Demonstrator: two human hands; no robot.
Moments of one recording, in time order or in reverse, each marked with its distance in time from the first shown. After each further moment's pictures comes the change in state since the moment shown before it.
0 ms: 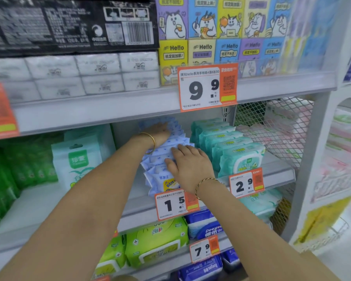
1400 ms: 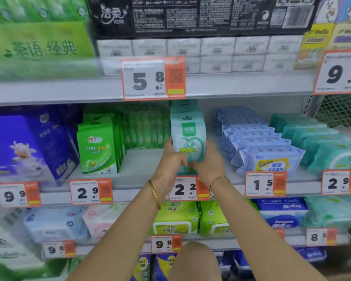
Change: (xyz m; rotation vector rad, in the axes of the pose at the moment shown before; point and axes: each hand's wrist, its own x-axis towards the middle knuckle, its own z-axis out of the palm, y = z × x) left_hand -0.238 -0.108 -0.005 -1.400 0.375 -0.186; right_hand -0.004 -0.175 0.056 0.951 0.095 0.157
